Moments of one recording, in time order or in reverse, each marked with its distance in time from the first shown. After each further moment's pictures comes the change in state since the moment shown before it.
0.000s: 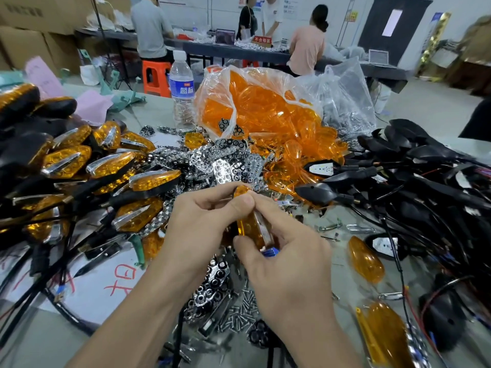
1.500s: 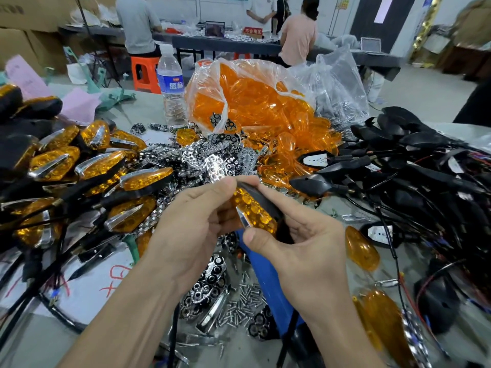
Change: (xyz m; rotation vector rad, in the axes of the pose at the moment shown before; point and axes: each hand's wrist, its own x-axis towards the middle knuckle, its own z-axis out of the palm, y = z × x) left_hand 0.002 0.005 -0.003 -0.095 -0.174 -0.092; right_hand 0.003 0.017 -0.015 0.548 0.017 0.062
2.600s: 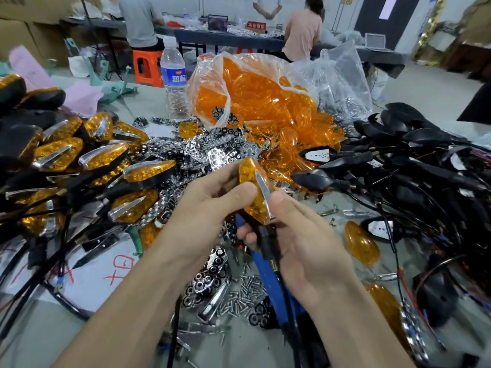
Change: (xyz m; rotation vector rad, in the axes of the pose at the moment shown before) left_hand 0.006 -0.010 -0.003 0.186 -0.083 0.061; right_hand 0.010 -0.015 0.006 0.465 -0.102 0.485
